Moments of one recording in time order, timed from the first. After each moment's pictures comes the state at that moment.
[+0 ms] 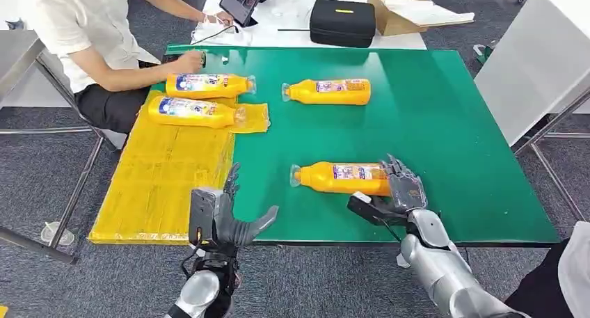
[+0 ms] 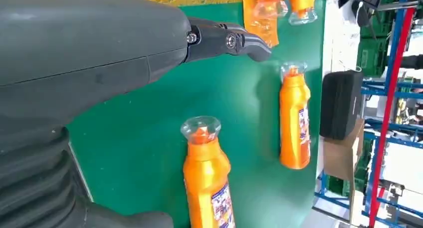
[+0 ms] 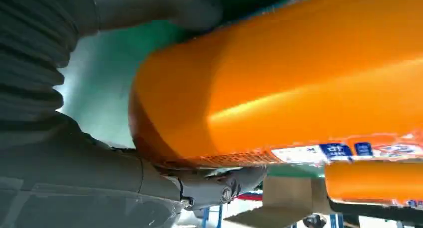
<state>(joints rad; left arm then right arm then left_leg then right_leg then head) -0.14 -0.23 -0.61 -1.13 0.10 0.36 -0.43 -0.48 -0.16 0.27 -0.54 1.09 -0.46 -0.14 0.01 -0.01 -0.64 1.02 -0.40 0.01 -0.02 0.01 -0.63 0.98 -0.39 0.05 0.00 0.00</state>
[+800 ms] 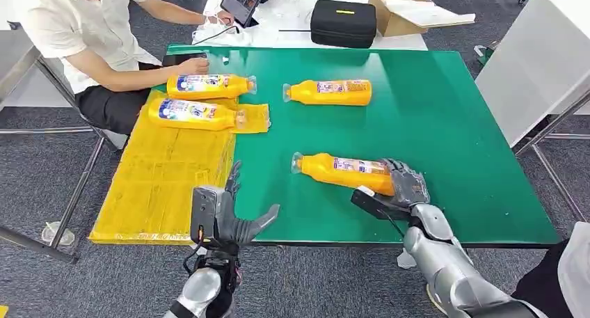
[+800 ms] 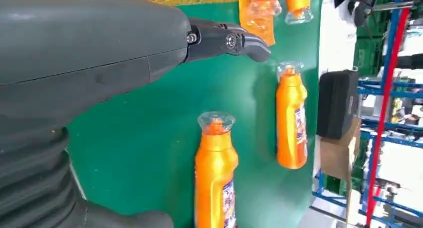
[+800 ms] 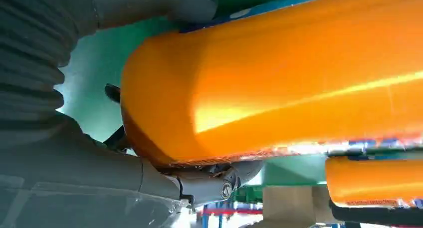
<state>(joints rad) -0.16 -0.23 -0.61 -1.11 0.13 0.37 -0.47 -0.52 -0.15 0.24 -0.46 0.98 -0.43 -0.27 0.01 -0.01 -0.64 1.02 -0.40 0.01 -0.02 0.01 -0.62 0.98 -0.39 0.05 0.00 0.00</state>
